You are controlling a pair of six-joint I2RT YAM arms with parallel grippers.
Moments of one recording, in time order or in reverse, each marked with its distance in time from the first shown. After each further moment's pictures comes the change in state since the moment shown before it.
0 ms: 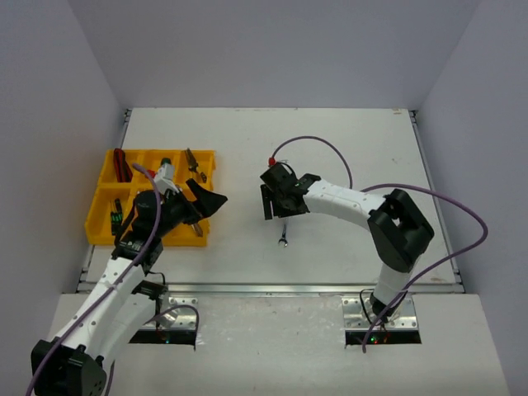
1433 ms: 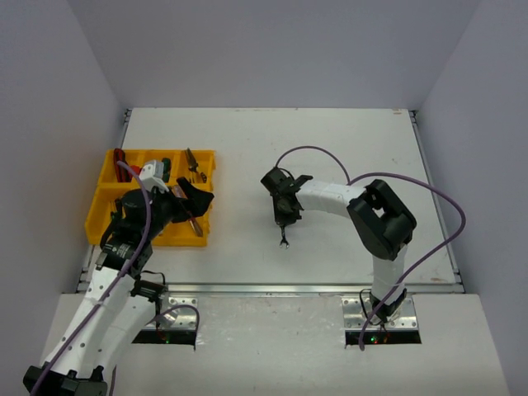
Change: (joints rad) left arm 0.000 -0.086 0.148 -0.268 -0.169 0.195; right arm -0.038 0.143 0.013 -0.018 -0.069 0.073
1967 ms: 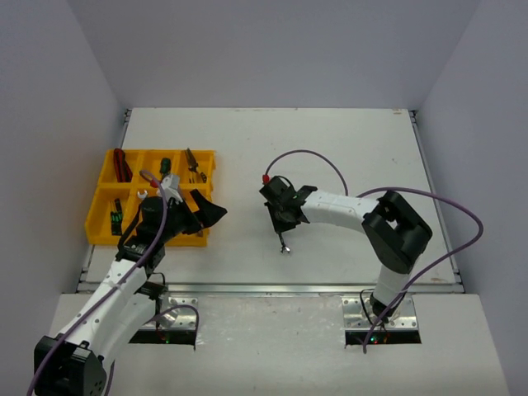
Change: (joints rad) left arm 0.000 0.093 -0.226 0.232 0.166 -0.139; right arm 0.086 -0.142 -0.122 0.075 -0.026 -0.146
